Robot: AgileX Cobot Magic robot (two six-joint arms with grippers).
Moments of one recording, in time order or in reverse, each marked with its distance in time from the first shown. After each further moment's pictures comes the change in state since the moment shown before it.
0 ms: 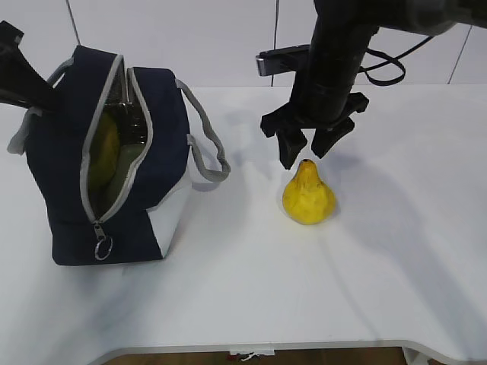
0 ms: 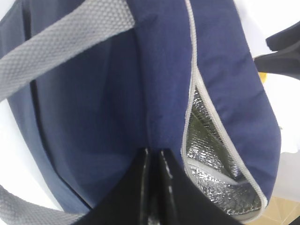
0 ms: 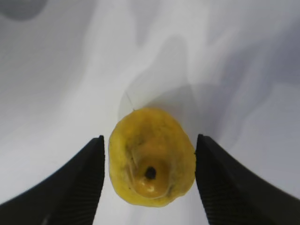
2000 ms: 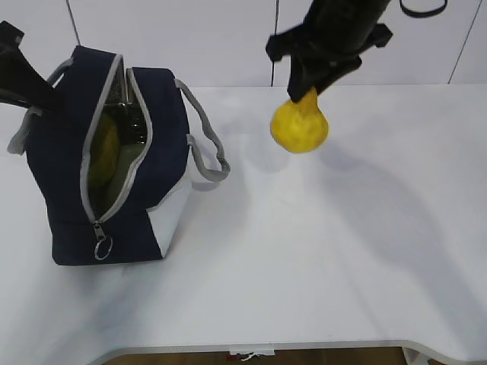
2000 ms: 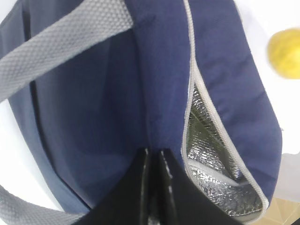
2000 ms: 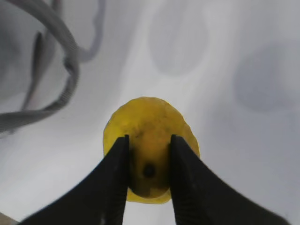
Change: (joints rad) left arm 0.000 0.000 0.000 0.000 -0.006 -0.001; right arm 0.000 -0.180 -0.036 0.053 0.004 0.008
